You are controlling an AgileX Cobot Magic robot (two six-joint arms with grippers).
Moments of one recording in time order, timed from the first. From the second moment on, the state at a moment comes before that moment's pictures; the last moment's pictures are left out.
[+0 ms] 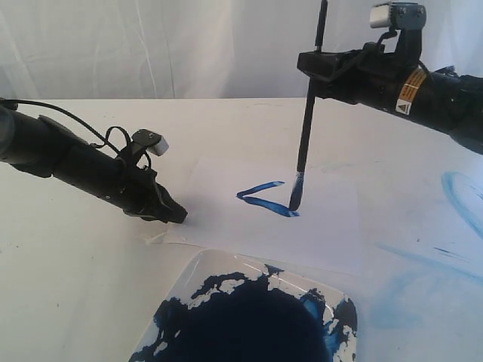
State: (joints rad) left arm -0.27 2.09 -1.23 -1.14 0.74 1.46; right arm 0.22 1.83 -1.05 -0.95 -0.94 0.87
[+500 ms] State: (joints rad) left arm -0.27 2.09 -1.23 -1.14 0.74 1.46; right arm 0.22 1.84 -1.05 -0.94 -0.90 0.85
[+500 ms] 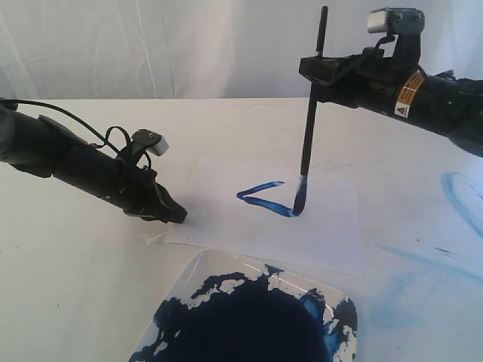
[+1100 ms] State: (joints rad) left arm -0.27 2.09 -1.23 -1.14 0.74 1.46; right arm 0.22 1.84 -1.05 -0.90 -0.89 0.82
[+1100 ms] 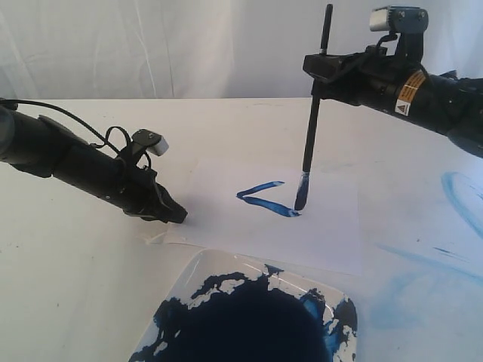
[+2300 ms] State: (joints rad) left arm -0.27 2.09 -1.23 -1.14 0.74 1.46; right arm 0.22 1.84 -1.05 -0.90 -0.87 0.87
